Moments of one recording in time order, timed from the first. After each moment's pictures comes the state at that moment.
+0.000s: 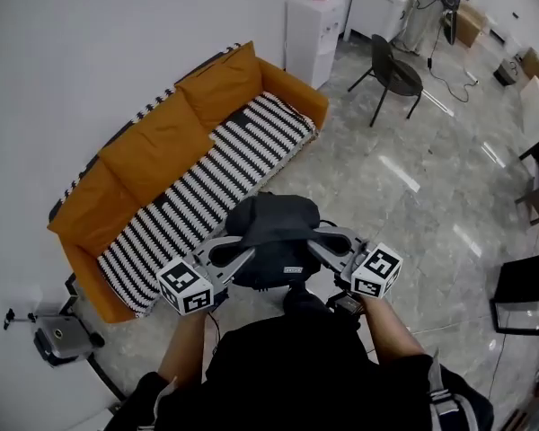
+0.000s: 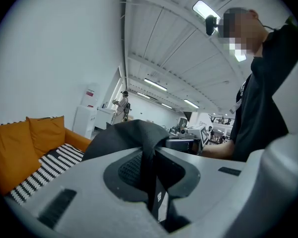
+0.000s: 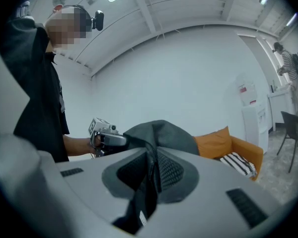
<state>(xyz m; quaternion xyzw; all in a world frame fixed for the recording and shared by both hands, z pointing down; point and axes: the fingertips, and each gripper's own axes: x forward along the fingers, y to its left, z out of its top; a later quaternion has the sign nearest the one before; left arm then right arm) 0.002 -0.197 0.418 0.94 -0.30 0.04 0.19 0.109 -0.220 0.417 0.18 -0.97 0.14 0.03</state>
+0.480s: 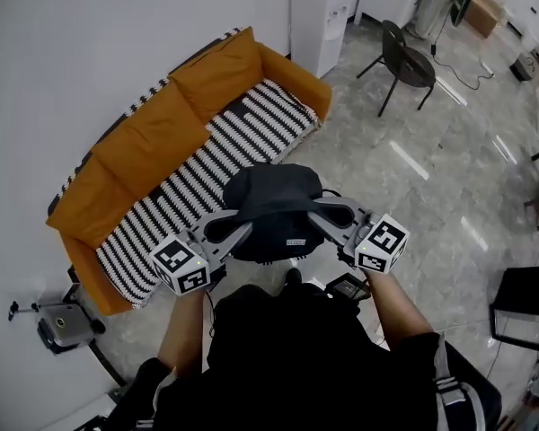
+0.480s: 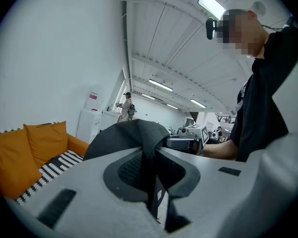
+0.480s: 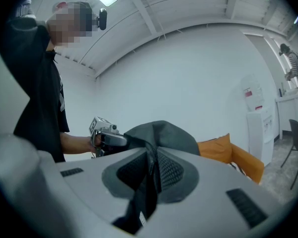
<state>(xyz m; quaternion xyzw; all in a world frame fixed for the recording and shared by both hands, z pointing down) 0.034 -0.302 0.406 0.93 -0.33 0.04 0.18 0.140 -0.331 0.403 0.15 -0.98 0.12 0.02</state>
